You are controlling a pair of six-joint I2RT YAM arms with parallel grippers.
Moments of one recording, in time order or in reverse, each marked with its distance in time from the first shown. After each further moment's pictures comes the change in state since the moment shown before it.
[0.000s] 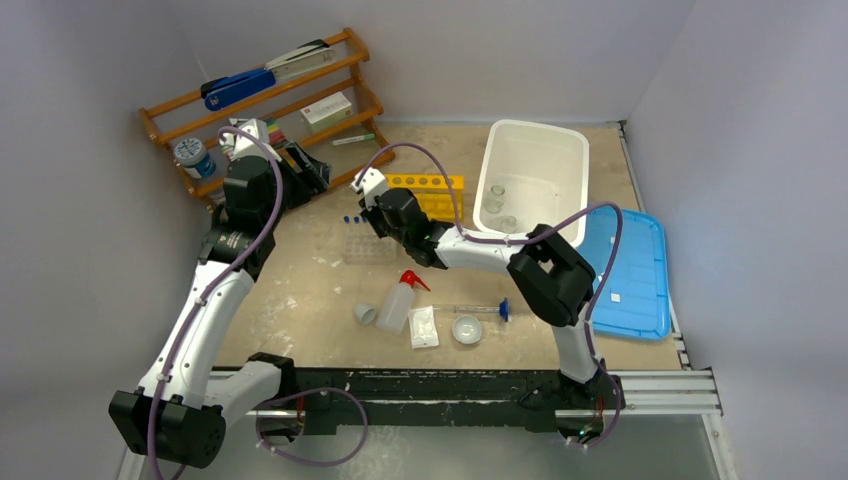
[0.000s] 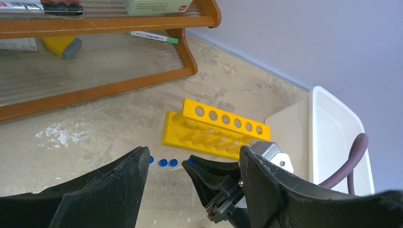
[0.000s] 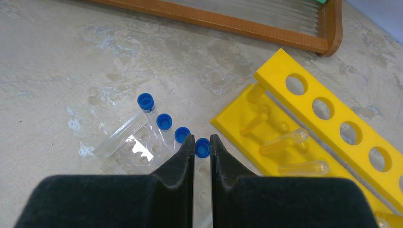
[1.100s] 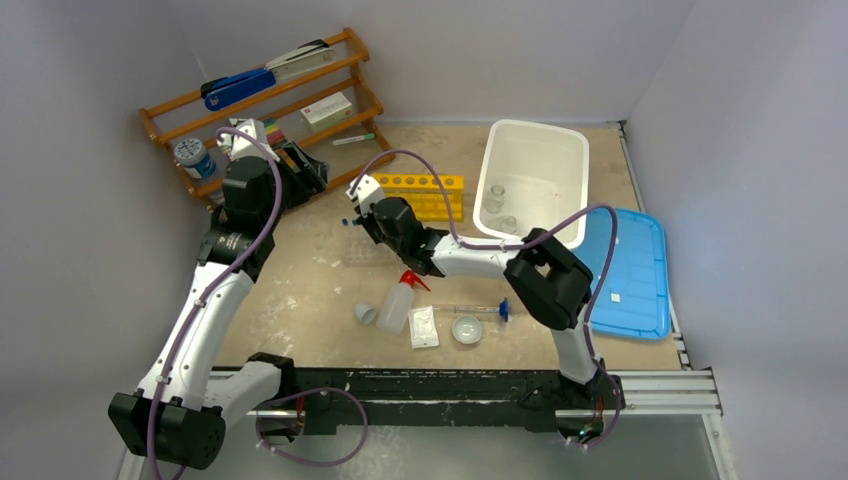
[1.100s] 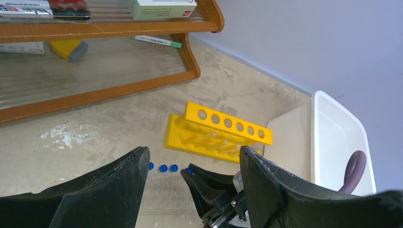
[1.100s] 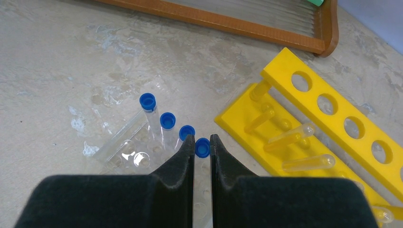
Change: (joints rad) left arm 0.000 -0.006 0.000 0.002 -0.020 0.001; right arm 0.043 0.000 -0.019 0.031 0.070 -0.016
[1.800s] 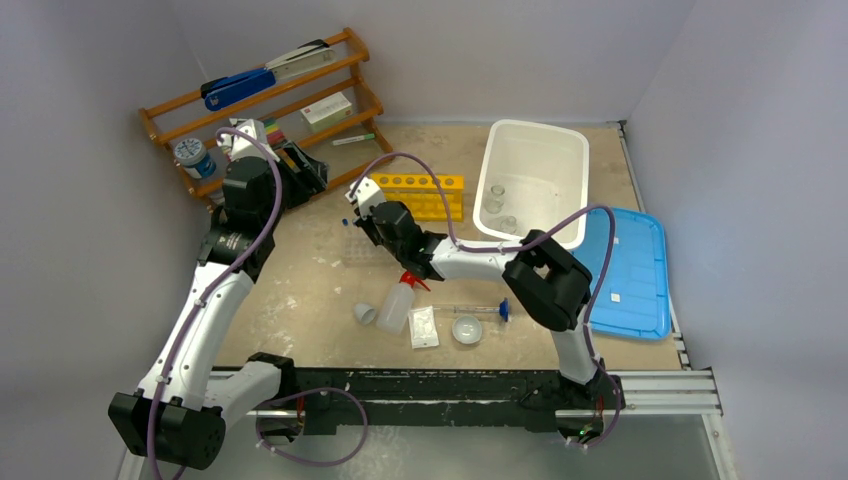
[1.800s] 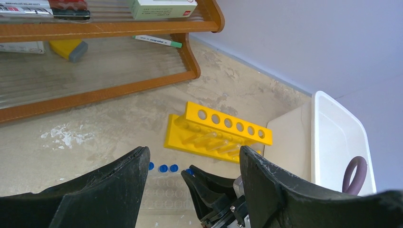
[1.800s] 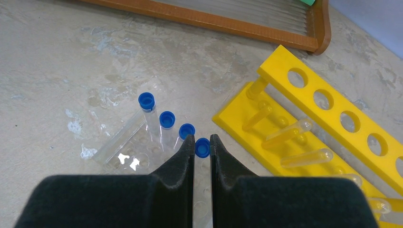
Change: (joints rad) left arm 0.000 -0.001 -0.002 0.002 -0.002 -0.001; right arm 0.017 0.000 -0.020 0.034 0.051 0.000
